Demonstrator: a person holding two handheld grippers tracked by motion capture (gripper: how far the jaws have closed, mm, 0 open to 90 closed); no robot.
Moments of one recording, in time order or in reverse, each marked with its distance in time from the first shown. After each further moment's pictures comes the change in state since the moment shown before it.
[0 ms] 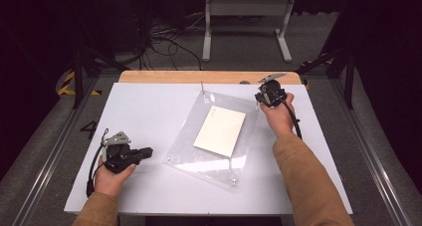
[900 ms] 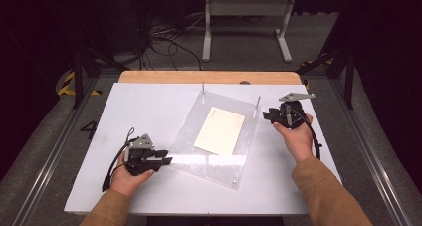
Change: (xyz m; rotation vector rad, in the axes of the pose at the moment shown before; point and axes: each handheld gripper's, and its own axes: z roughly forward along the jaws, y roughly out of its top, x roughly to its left) left arm -0.027 0.012 0.042 0.086 -0.067 0.187; right arm 0.004 -0.065 -0.068 -0.123 0.158 0.090
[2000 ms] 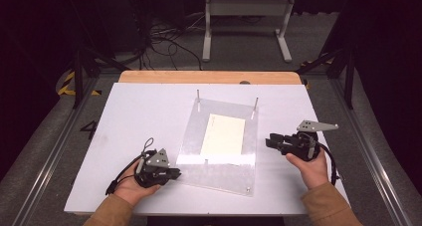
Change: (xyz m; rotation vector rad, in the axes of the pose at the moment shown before) left arm -0.050 0.004 0.009 0.152 -0.120 0.242; right arm 0.033 -0.061 -0.061 -0.125 0.312 0.016
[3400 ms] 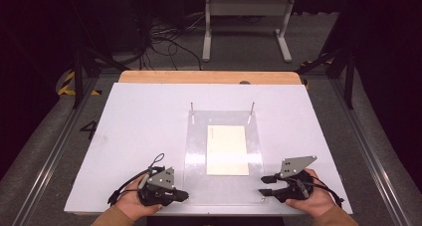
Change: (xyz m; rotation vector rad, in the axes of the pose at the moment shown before) left arm -0.033 0.000 -0.005 -0.054 -0.190 0.083; right arm 0.062 -0.053 -0.002 0.330 0.238 -0.328
